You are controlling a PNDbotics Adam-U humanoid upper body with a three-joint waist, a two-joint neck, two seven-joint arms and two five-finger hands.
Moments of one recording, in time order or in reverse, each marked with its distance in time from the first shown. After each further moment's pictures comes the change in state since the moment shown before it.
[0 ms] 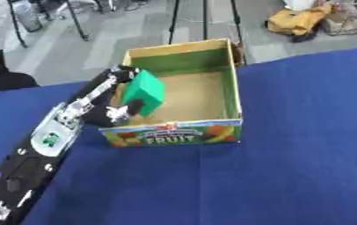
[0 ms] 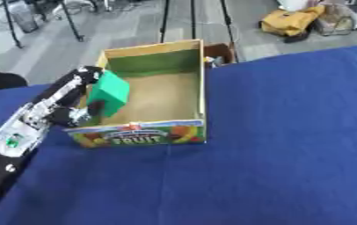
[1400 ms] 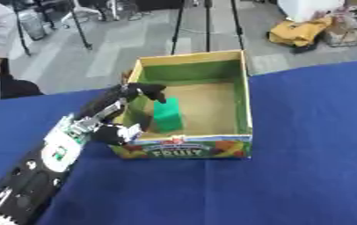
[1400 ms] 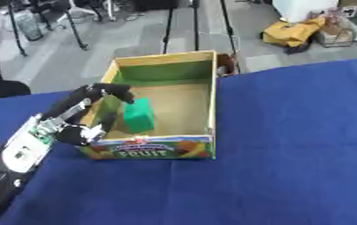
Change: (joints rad) left arm 0.013 -0.007 -0.021 -0.026 -0.191 -0.109 0.109; right arm 0.002 0.001 -0.006 0.005 -0.005 0.003 -0.005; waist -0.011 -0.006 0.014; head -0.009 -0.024
